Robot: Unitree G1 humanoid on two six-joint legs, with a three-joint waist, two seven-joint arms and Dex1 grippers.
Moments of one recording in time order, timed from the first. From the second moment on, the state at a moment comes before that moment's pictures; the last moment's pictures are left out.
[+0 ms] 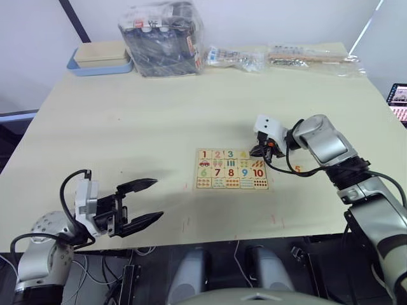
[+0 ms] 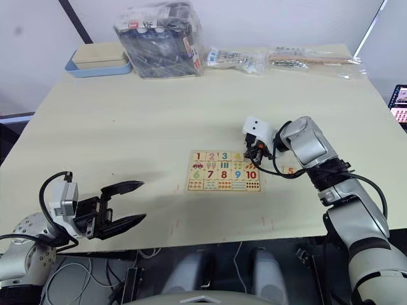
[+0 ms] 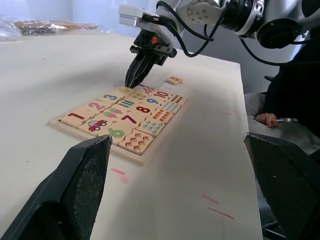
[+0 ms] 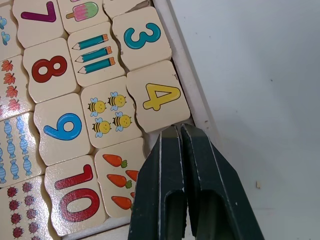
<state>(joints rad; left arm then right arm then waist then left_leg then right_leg) 0.16 0.68 0.31 -0.06 -0.71 0.05 -1.43 -0.90 -0.50 0.42 0.37 -0.04 0.62 1.19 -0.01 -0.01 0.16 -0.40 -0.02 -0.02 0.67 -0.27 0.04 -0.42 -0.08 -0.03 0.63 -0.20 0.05</state>
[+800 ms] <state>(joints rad) 0.16 0.66 0.31 -0.06 -0.71 0.05 -1.36 -0.90 -0.50 0.42 0.37 -0.04 0.63 1.20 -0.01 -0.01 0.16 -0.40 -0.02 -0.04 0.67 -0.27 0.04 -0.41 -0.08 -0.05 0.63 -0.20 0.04</state>
